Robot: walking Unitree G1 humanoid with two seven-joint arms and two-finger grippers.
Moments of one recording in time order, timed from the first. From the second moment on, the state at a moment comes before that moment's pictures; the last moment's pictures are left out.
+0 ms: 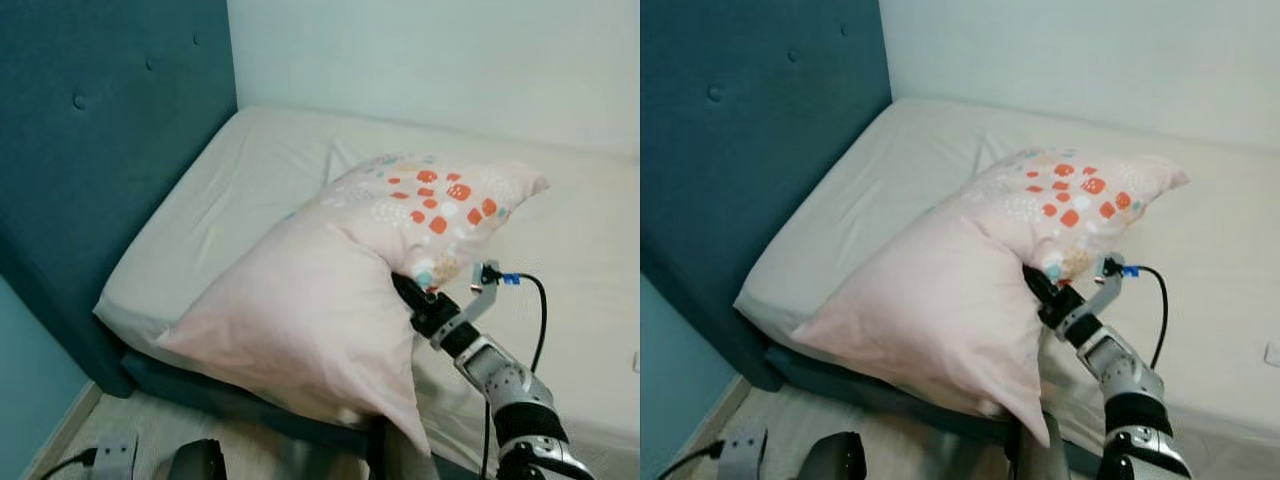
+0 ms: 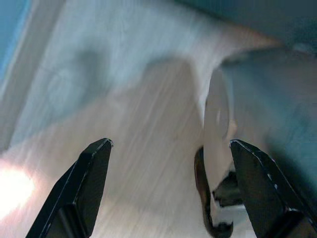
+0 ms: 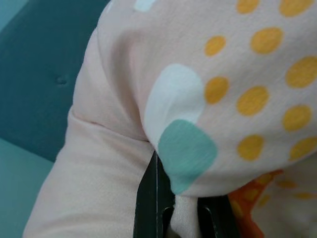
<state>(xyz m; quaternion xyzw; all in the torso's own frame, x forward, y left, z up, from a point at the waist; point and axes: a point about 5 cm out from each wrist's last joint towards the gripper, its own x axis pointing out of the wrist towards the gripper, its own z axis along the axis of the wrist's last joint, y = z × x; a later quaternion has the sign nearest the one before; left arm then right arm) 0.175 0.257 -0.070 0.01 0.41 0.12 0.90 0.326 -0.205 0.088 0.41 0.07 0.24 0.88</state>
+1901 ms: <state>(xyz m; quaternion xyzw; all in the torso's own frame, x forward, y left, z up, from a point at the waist) 0.155 0.252 -0.081 0.06 0.46 0.10 0.88 0.317 -0.167 0.062 0.29 0.16 0.22 0.92</state>
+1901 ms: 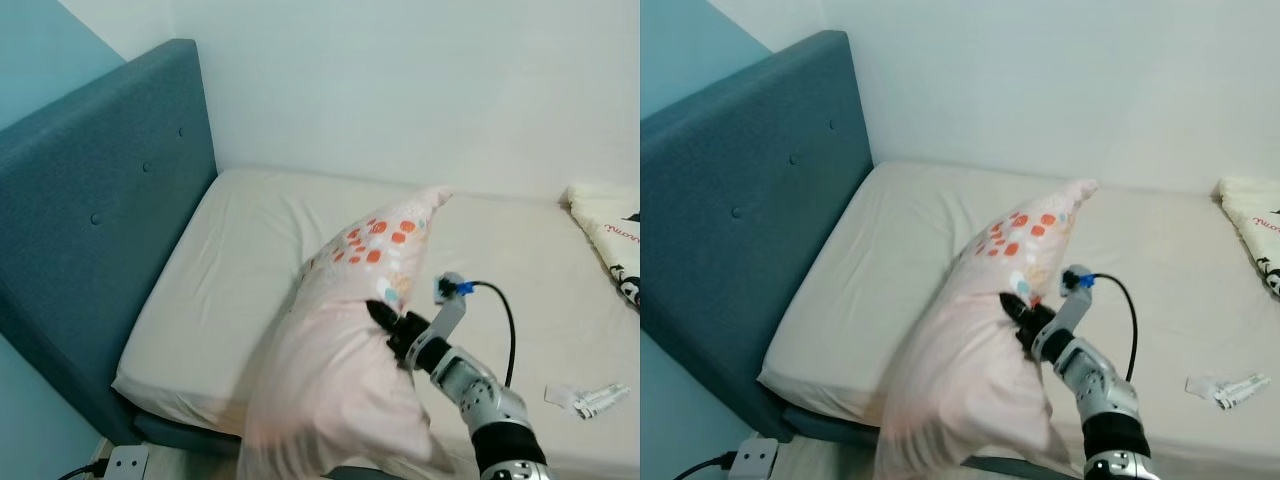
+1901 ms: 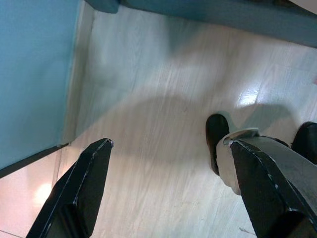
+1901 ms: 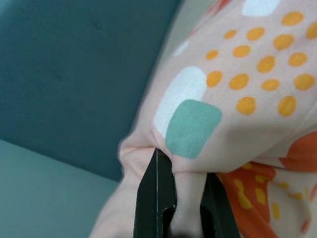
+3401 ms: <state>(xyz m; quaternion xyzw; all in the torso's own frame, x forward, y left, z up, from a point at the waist) 0.160 0.222 -0.087 0.04 0.47 0.05 0.88 0.314 -0.173 0.047 0.21 0.15 0.12 0.96</state>
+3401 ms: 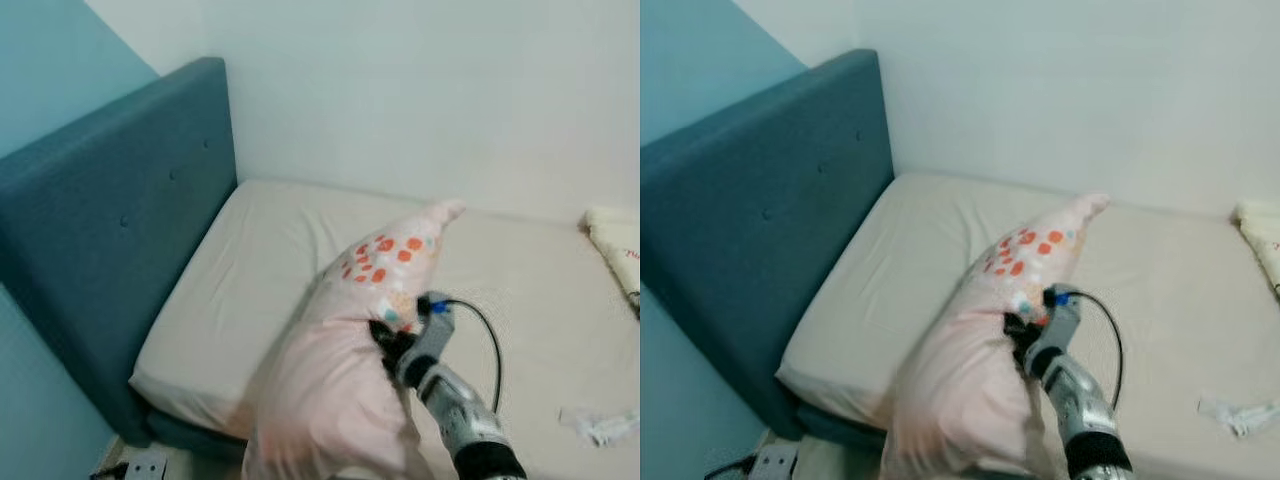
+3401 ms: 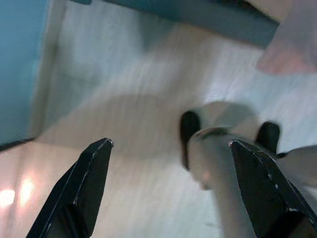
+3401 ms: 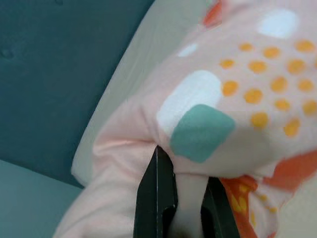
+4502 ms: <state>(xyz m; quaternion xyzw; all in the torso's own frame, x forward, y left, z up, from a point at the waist) 0.147 0.226 -0.092 0.05 0.49 0.04 0.87 0.323 -0.166 0.062 0.21 0.13 0.12 0.96</state>
